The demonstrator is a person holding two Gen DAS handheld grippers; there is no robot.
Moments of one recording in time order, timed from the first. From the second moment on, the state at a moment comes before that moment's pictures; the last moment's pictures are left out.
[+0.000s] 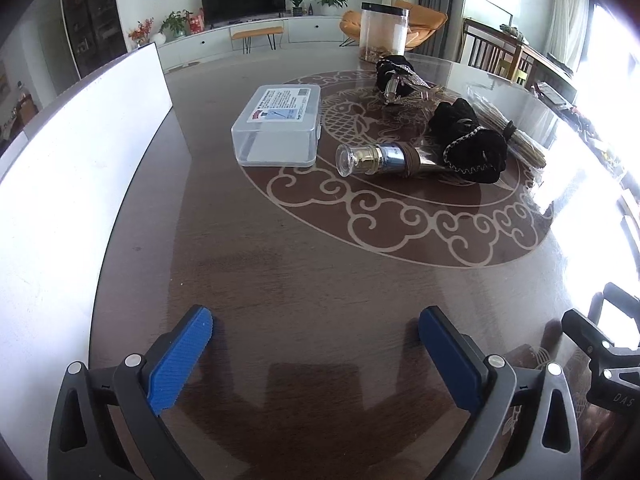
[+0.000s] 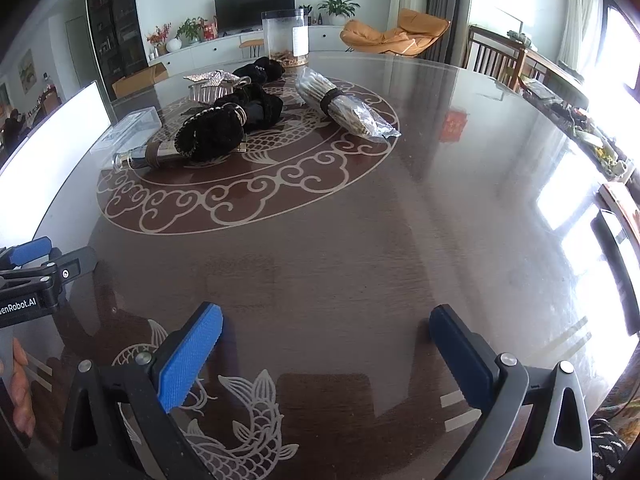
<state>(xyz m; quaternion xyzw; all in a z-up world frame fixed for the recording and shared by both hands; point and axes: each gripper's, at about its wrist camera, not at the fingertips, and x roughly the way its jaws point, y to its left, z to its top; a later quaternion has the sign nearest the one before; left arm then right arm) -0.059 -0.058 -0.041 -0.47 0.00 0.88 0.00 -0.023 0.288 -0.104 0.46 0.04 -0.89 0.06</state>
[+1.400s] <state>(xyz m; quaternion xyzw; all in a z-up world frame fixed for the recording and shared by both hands) -0.244 -0.106 -0.023 -0.52 -0.04 0.85 0.00 -0.055 0.280 -0.106 0.44 0.04 -0.89 0.08</state>
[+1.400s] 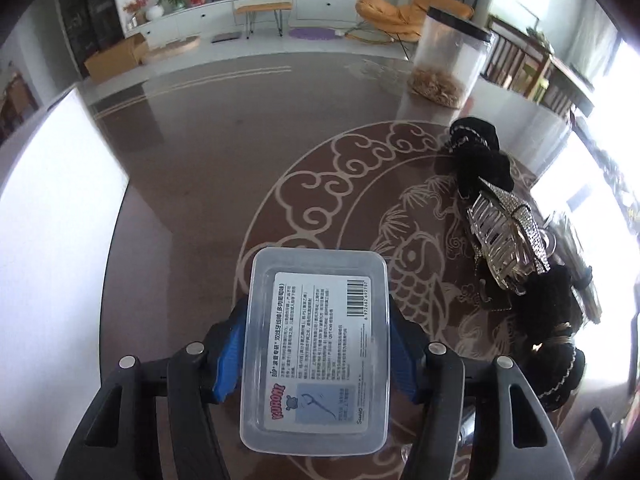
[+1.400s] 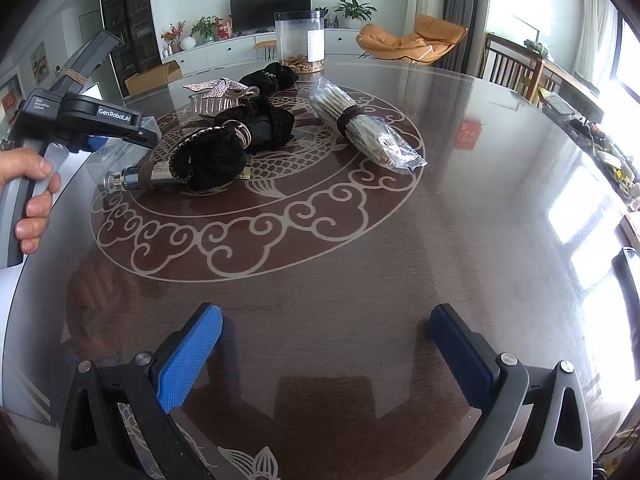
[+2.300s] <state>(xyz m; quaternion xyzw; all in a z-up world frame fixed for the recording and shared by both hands) -0.072 -0.076 -0.048 -0.48 0.00 0.88 0.01 -0.055 0.280 -0.106 0.44 0.04 -0.89 0.08</state>
